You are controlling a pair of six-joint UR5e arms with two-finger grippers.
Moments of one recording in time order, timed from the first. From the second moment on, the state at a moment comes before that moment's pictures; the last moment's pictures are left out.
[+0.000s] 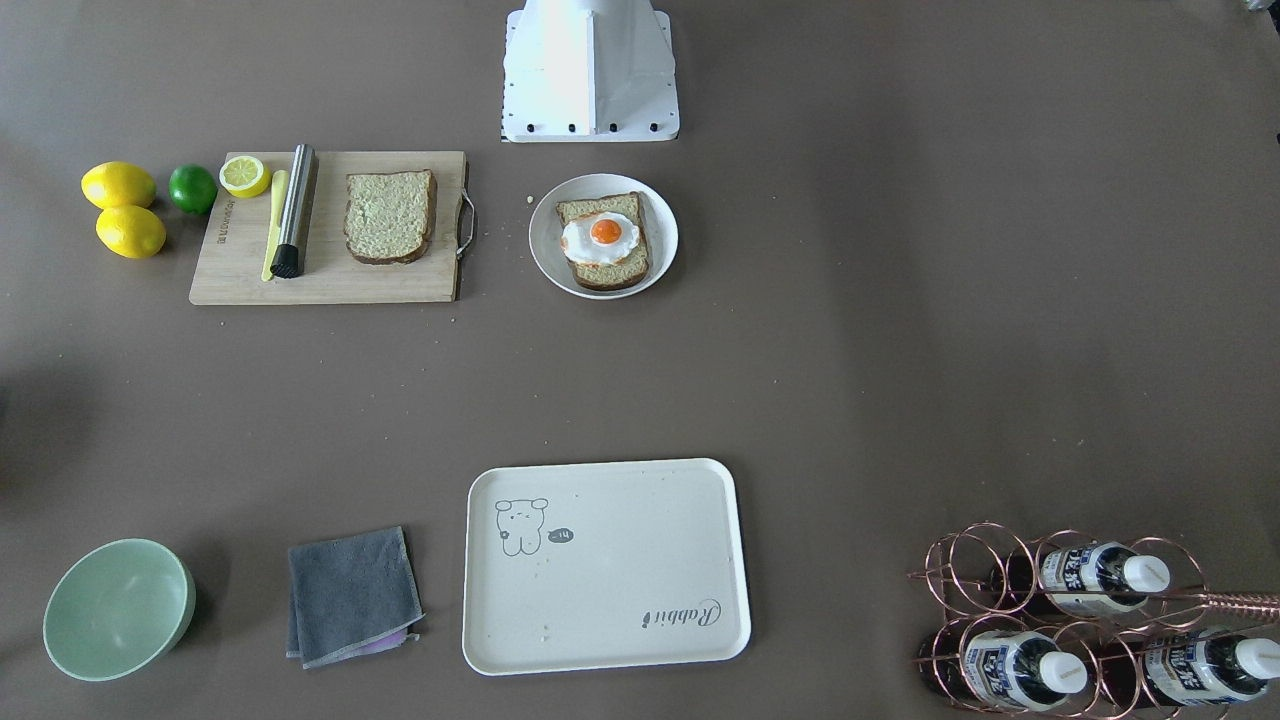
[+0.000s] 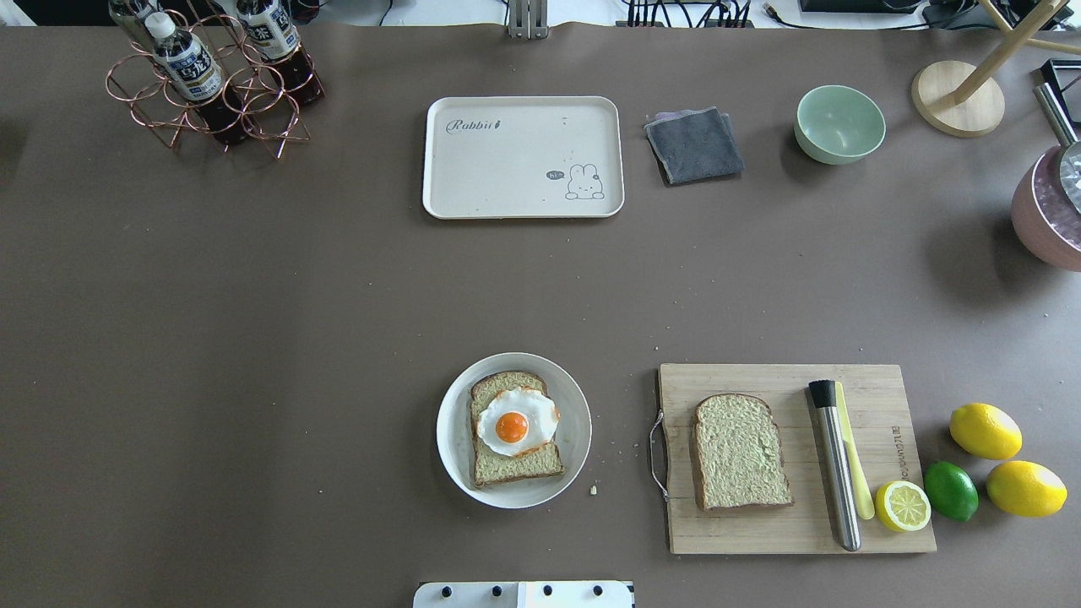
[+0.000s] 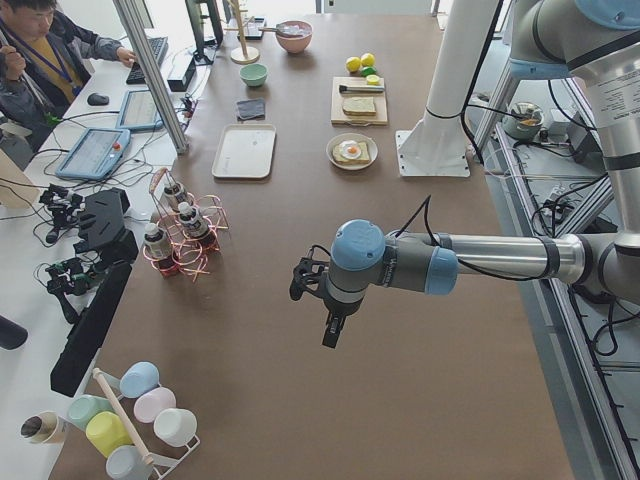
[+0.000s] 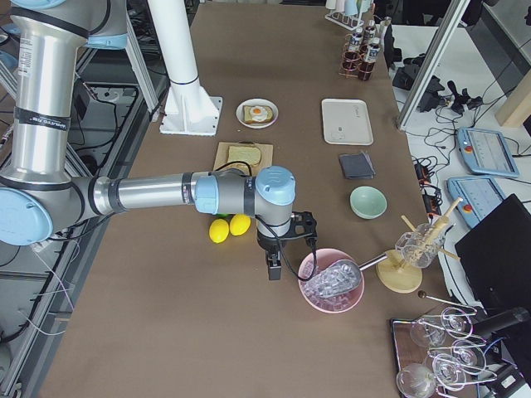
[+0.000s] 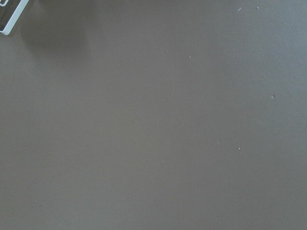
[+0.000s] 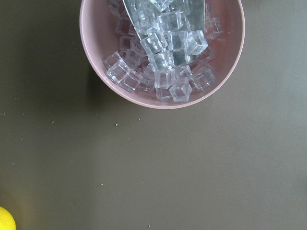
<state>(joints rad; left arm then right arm) -1.58 -1.20 -1.96 -1.71 -2.36 0.15 1.55 -1.76 1.89 -1.68 2.23 -0.13</state>
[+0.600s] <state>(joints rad) -1.60 -1.20 -1.96 -1.72 -2.37 0.16 1.54 -1.74 1.90 -1.68 2.26 -0.11</state>
